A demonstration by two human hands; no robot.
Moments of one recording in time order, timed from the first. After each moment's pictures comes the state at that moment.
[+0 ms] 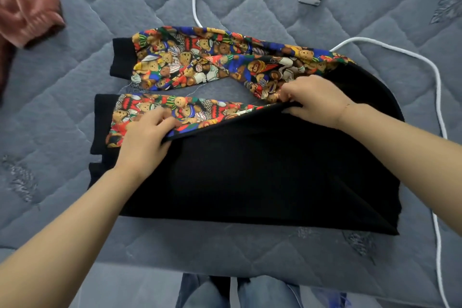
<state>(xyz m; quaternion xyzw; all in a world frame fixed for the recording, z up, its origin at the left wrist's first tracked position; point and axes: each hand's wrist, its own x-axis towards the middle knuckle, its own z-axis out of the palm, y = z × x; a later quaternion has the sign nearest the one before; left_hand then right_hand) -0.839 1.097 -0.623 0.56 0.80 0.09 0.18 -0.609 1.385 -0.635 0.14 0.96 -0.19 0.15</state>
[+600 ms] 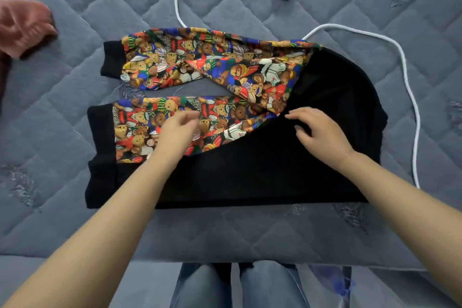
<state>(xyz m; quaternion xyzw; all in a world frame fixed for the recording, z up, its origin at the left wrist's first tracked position) -0.770 1.134 -0.611 0.13 0.82 0.32 0.45 -0.510 1.289 -0.615 0.38 0.87 -0.32 0.03</state>
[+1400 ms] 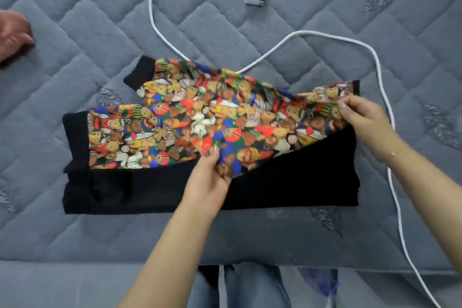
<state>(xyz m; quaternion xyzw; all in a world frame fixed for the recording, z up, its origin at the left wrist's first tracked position) -0.635 1.156 -0.588 -0.32 0.48 0.59 0.56 -0.423 1.376 -0.596 0.50 0.70 -0.50 -0.09</state>
